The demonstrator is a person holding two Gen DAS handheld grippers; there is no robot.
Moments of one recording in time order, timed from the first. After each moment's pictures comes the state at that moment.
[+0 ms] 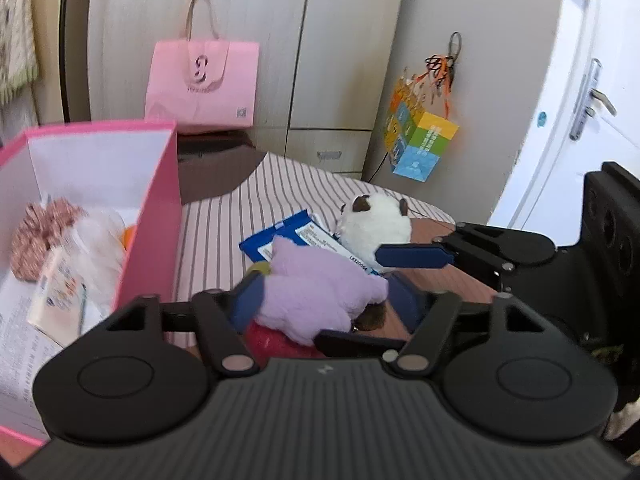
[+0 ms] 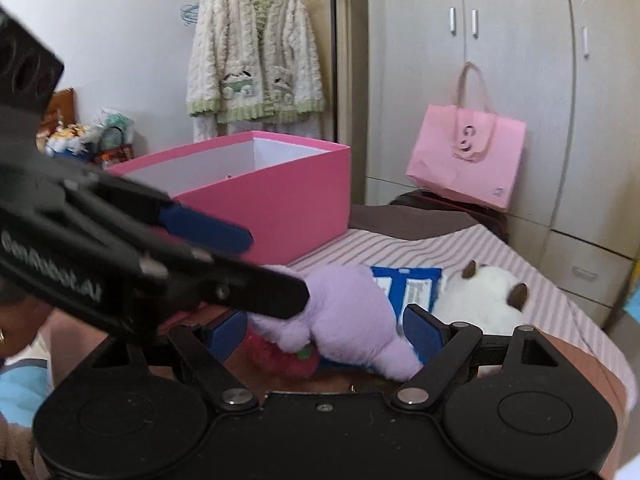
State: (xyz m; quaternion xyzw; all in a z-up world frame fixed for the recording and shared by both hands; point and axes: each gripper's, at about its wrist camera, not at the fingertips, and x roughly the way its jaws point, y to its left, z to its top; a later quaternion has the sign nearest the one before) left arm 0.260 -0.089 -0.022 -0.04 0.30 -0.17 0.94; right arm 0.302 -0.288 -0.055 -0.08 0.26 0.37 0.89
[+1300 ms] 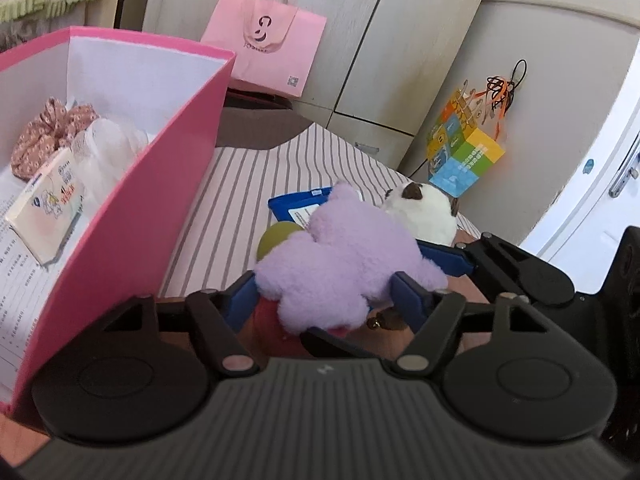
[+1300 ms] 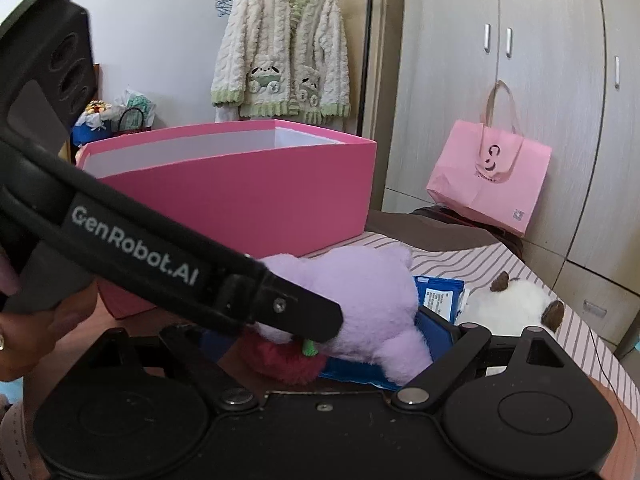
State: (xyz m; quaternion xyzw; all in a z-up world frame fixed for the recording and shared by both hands) left arm 0.271 -0.079 -0.060 -0.14 0.32 -0.11 0.93; right arm 0.303 -0.270 -0.077 -0.13 0.23 0.38 0.89
